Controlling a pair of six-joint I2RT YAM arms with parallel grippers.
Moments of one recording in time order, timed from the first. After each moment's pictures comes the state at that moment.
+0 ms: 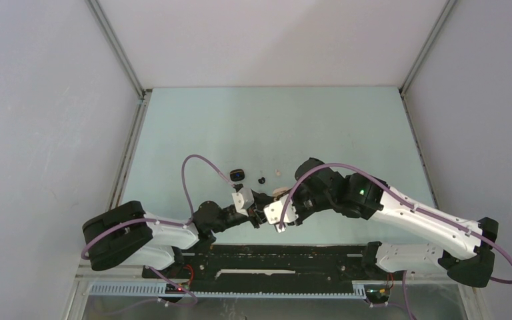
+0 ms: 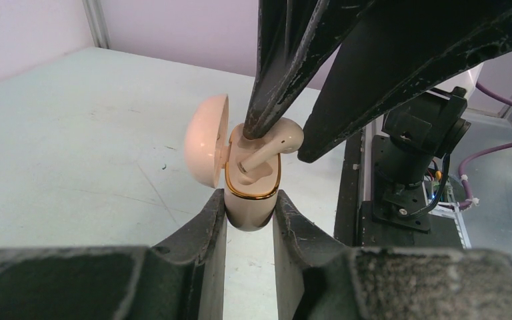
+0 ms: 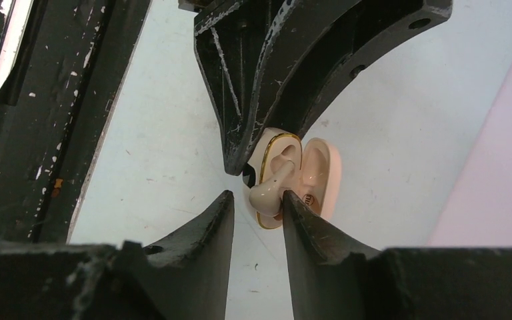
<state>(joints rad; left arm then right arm) -1.06 1.32 0.20 1.32 0.19 -0.11 1.10 1.12 1.15 -0.87 -0.18 -0.98</state>
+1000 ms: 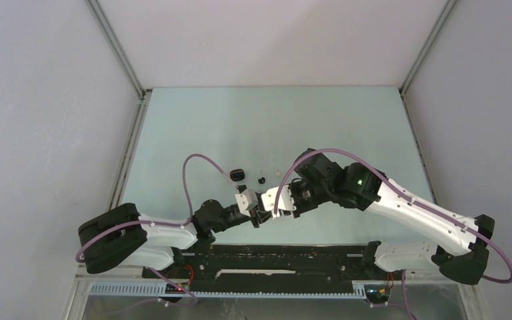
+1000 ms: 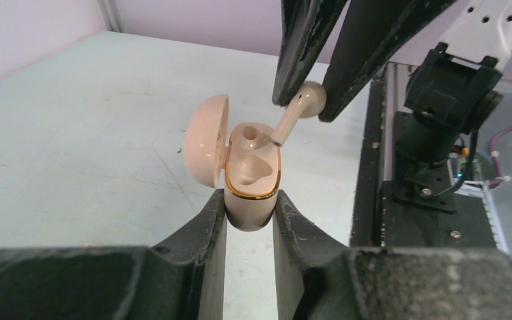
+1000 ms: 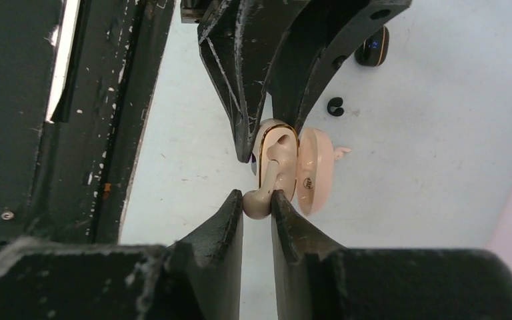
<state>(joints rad) -1.06 1.29 0.21 1.22 0.18 -0.06 1.06 1.18 1.24 -0.96 -0.23 -0.86</state>
